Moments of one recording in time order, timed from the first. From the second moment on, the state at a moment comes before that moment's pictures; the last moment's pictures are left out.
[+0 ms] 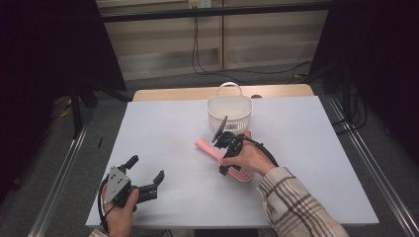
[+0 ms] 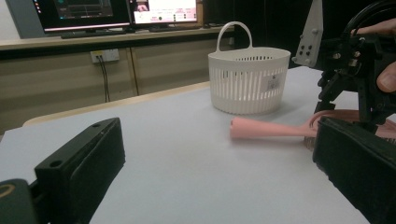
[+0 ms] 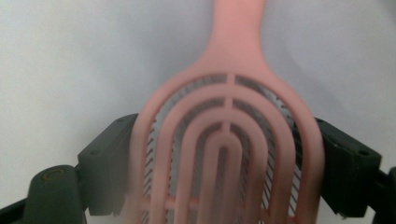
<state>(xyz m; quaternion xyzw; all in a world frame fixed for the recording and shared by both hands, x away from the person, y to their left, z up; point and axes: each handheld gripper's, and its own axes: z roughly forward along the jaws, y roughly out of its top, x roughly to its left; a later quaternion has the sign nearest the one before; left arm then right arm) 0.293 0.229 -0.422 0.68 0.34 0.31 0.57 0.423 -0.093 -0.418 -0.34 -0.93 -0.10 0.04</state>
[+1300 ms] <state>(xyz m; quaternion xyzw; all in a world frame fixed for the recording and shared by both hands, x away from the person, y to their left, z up) 0.293 0.229 -0.422 0.68 0.34 0.31 0.57 0.410 -0.091 -0.393 -0.32 -0.94 -0.09 -0.01</state>
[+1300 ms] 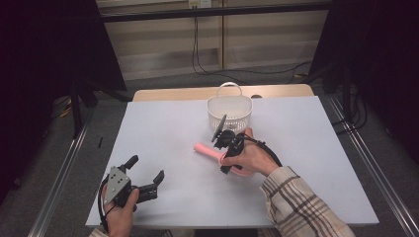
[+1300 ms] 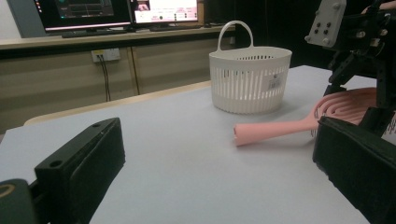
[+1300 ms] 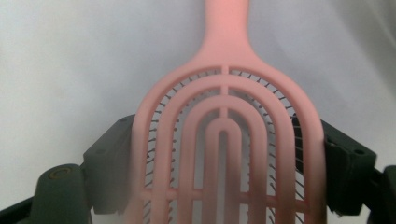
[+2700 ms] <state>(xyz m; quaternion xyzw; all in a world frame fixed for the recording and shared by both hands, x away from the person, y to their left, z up) 0.292 0.229 -0.422 0.68 0.34 0.31 0.57 0.422 -0.093 -0.417 -0.33 -0.94 -0.05 -0.01</state>
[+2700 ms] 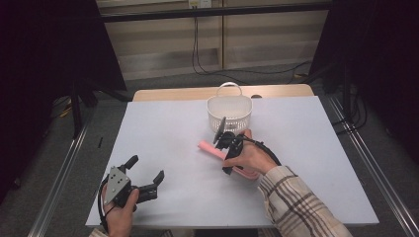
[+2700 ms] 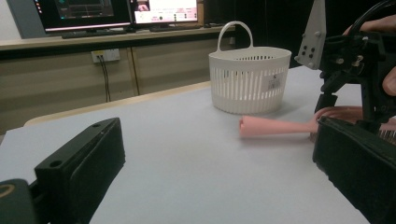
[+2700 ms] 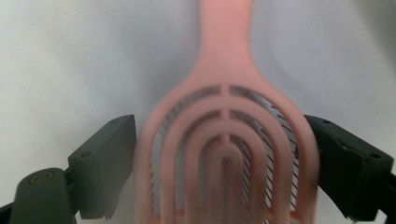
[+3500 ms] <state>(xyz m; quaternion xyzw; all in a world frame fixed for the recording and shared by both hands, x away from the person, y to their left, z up) 0.293 0.228 -0.422 0.68 0.34 0.31 0.57 0.418 -0.088 -0.412 -0.31 -0.95 -0.04 0.00</state>
